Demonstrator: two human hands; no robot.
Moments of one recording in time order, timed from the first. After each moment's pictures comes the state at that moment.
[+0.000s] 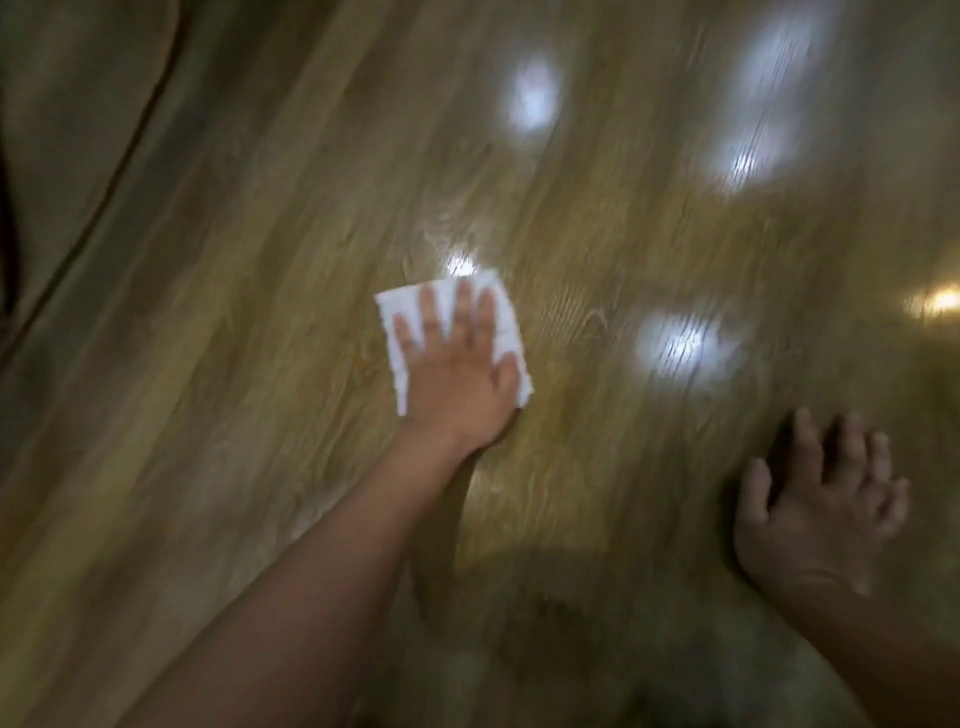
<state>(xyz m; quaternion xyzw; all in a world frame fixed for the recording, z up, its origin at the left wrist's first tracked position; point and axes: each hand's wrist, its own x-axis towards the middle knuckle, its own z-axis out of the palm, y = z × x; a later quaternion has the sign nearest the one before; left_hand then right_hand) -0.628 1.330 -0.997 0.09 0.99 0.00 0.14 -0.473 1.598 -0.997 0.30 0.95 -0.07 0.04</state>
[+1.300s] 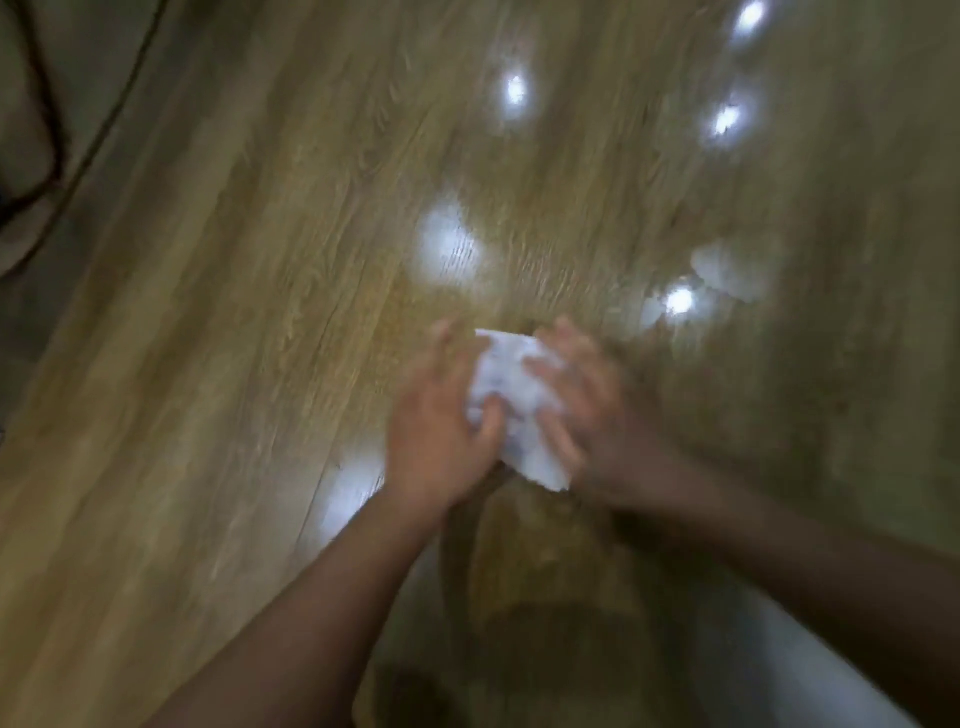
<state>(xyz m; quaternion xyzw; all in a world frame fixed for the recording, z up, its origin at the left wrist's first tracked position) -0.345 1.281 -0.942 0.12 0.95 0.27 0.06 -0.314 1.469 -0.980 -0.18 0.96 -0.22 -0.04</state>
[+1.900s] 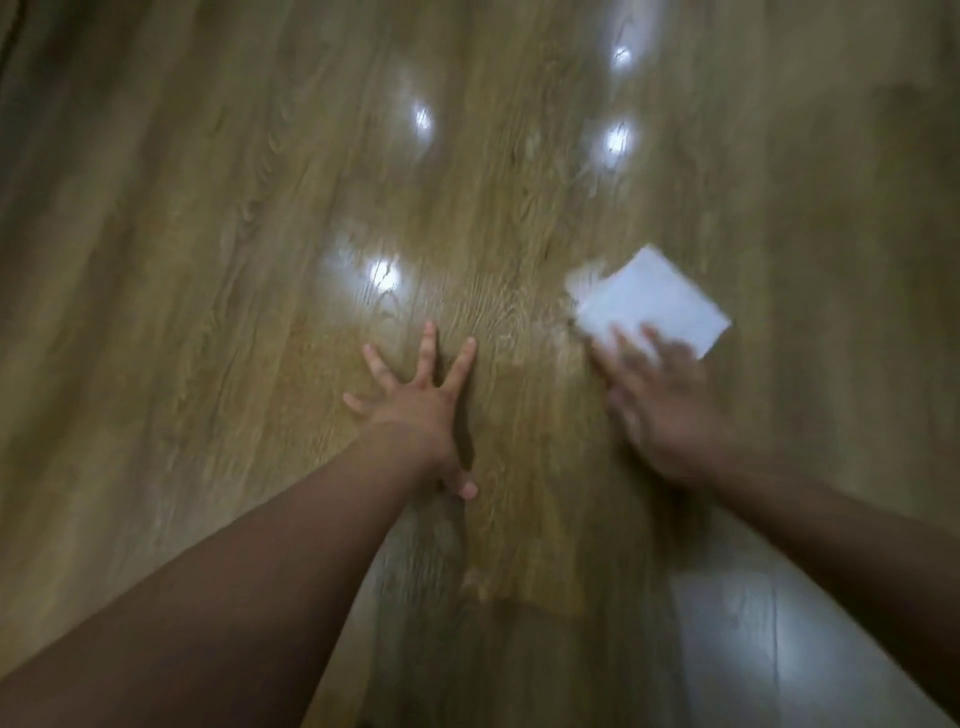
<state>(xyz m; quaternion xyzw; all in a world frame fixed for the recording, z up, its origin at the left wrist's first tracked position) -0.397 1.358 -0.937 0.17 0.89 -0.06 0.42 -0.284 1.607 -0.985 0.00 1.00 -0.09 0.04</state>
